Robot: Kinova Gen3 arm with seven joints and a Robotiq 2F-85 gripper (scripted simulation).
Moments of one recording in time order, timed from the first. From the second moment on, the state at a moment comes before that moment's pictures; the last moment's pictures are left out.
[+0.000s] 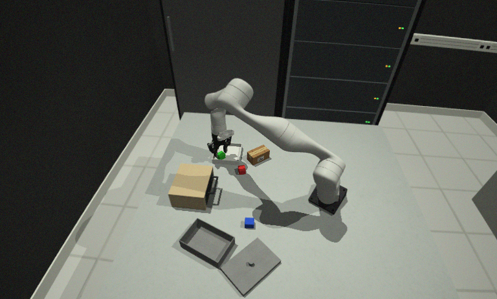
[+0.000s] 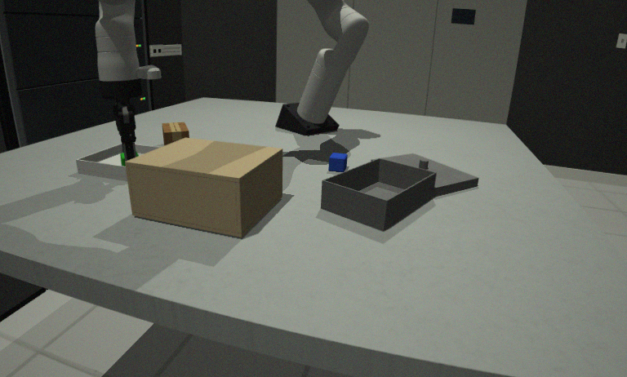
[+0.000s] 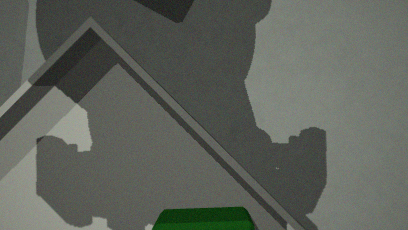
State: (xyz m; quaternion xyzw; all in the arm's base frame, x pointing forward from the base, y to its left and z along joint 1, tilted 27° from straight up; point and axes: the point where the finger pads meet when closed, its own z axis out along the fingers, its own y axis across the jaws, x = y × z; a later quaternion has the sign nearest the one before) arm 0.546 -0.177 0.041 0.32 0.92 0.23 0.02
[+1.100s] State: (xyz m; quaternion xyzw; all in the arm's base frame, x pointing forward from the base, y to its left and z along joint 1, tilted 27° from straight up) arm 0.537 -0.204 0.105 0.32 0.92 0.23 0.03
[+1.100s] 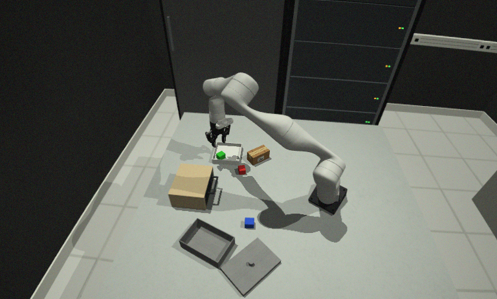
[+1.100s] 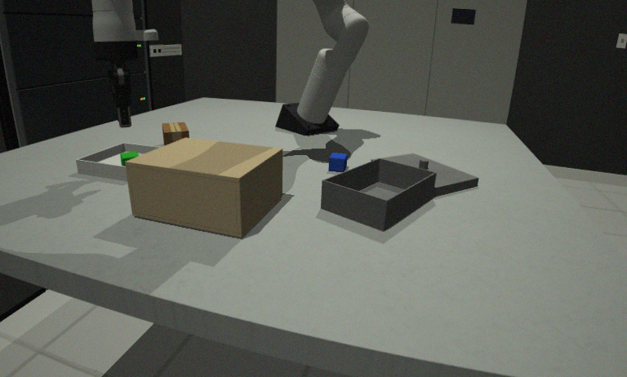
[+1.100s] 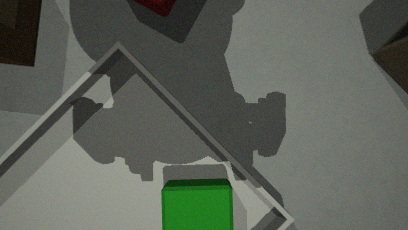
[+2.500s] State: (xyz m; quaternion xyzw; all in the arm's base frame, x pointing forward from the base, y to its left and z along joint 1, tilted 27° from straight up) arm 0.523 -0.234 0.165 0.32 0.92 0.23 0.03
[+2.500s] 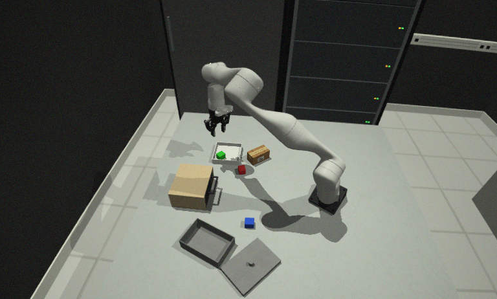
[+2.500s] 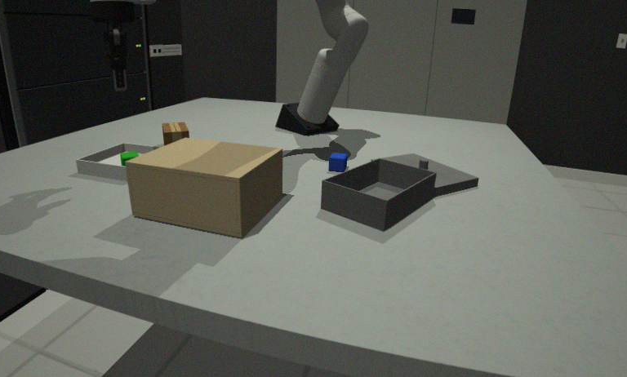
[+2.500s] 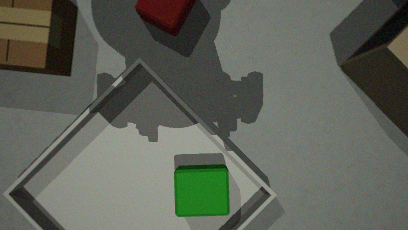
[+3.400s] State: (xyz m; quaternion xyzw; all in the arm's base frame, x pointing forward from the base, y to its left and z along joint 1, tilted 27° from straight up) arm 0.482 0.030 0.255 -0.07 0.97 0.24 0.09
